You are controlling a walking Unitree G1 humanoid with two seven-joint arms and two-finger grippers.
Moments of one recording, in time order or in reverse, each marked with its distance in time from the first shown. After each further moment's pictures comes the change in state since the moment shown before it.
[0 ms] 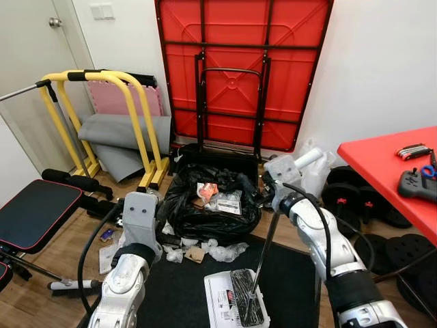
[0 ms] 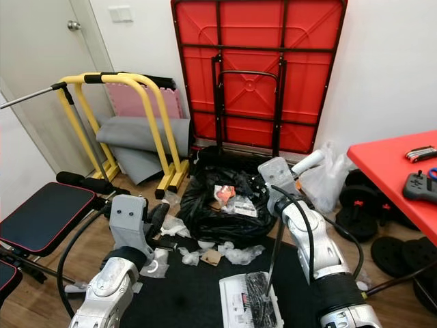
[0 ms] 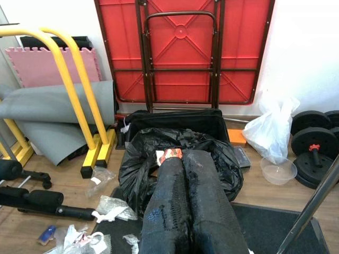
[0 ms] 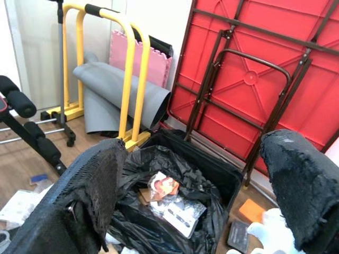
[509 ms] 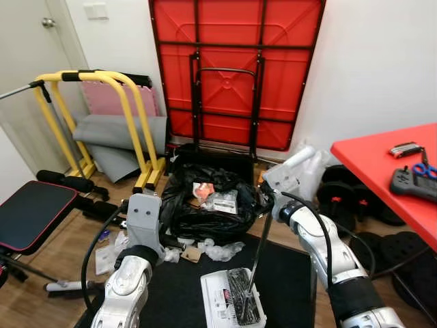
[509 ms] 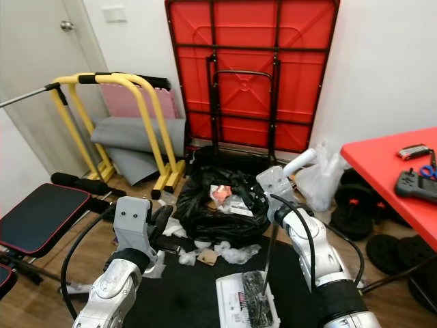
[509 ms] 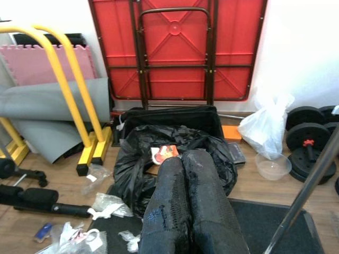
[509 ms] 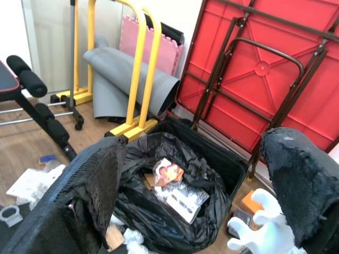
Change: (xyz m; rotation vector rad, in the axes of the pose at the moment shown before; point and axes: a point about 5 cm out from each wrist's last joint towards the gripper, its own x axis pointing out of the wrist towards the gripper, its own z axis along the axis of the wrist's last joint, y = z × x) left arm -0.002 -0.005 -0.003 -0.004 0.016 -0.010; right arm -0.005 0.007 -0.010 -0.041 0.027 0.055
